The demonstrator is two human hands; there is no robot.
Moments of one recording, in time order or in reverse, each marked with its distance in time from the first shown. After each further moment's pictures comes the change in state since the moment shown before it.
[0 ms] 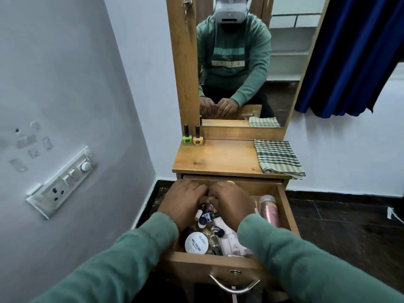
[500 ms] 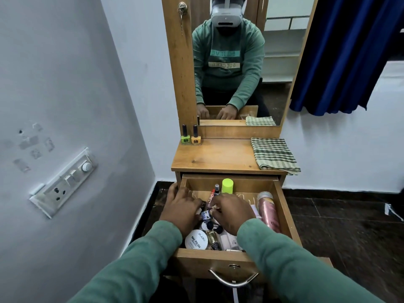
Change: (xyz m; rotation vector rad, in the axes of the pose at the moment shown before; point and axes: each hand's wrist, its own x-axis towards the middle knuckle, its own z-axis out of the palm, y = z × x) left_hand -0.022 -0.001 0.043 0.167 -0.258 -0.140; right_hand -0.023 0.017 0.025 -0.046 -0.163 0.072
